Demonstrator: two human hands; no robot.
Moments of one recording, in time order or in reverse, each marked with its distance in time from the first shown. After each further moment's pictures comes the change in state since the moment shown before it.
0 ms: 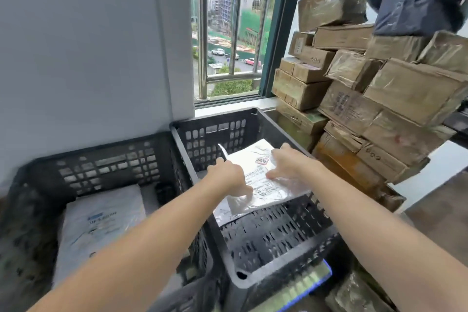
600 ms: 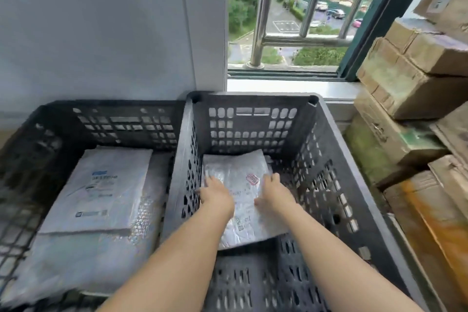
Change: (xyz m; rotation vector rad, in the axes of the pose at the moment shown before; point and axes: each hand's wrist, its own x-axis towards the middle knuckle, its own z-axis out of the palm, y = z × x) left_hand 0.148 -0.021 0.110 0.099 -0.309 -0.487; right_hand 0.177 -0.016 0.173 0.180 -0.205 -0.245
